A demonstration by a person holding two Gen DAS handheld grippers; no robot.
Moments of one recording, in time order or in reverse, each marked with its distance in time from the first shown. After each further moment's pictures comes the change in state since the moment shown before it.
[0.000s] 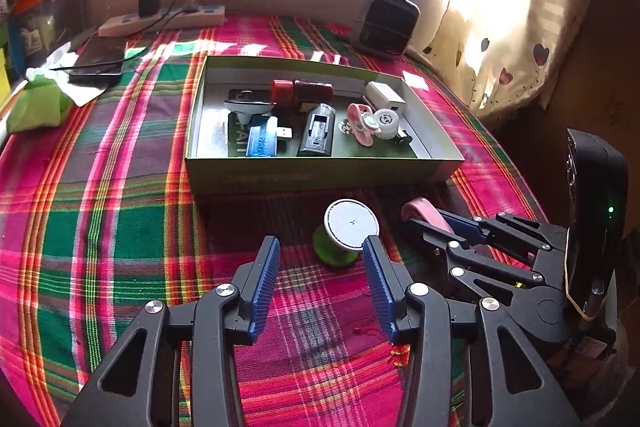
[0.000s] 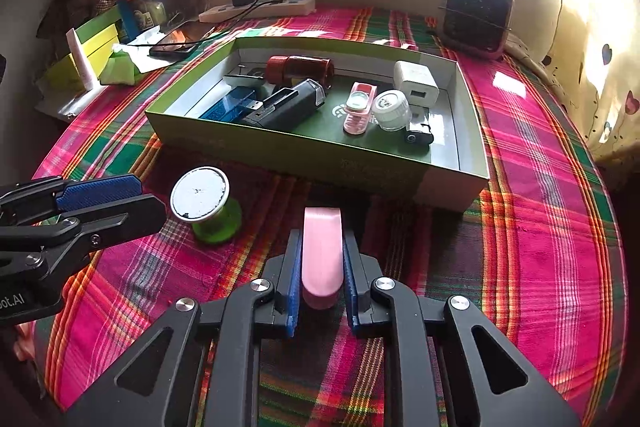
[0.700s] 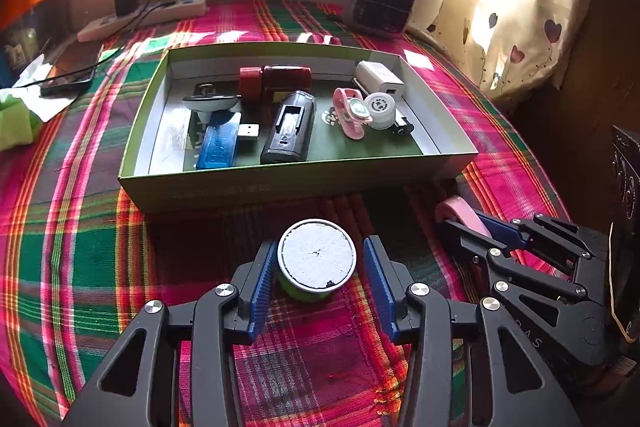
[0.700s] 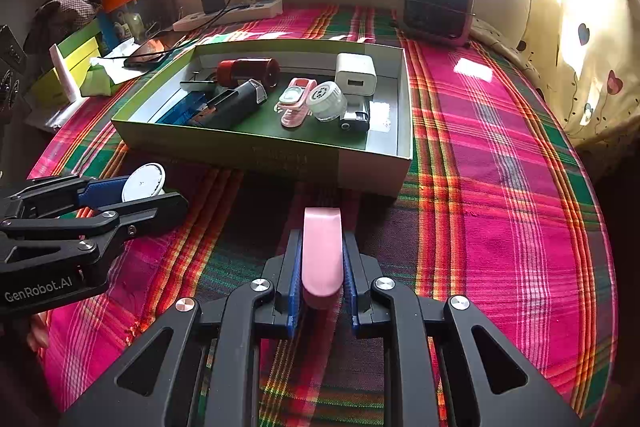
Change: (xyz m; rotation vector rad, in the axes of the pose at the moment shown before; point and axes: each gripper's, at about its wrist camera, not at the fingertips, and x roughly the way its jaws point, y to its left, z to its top) left arm 0.039 -0.024 0.012 0.035 0.053 0.053; right arm -0.005 -0.036 -0.007 0.043 -0.005 -0.016
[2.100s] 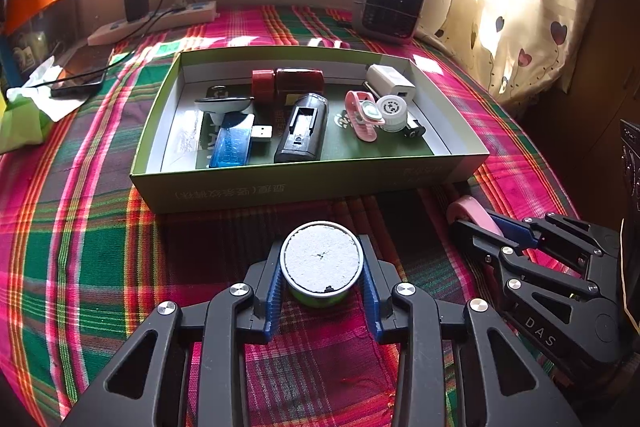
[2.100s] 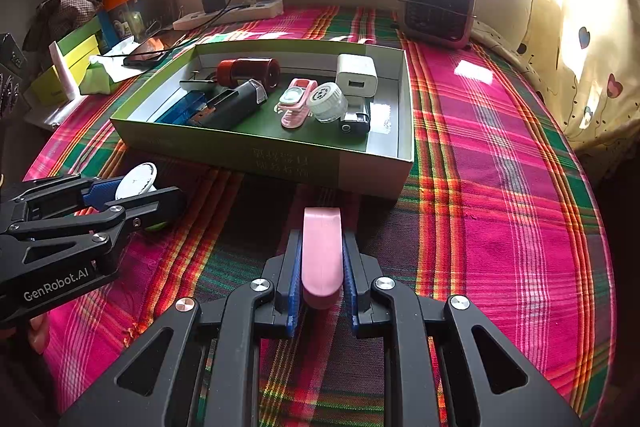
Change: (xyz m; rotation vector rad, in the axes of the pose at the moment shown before) left arm 0.001 0.003 -0.005 0.001 -0.031 0.039; right arm 0.001 0.001 0.001 -0.006 -0.002 -0.003
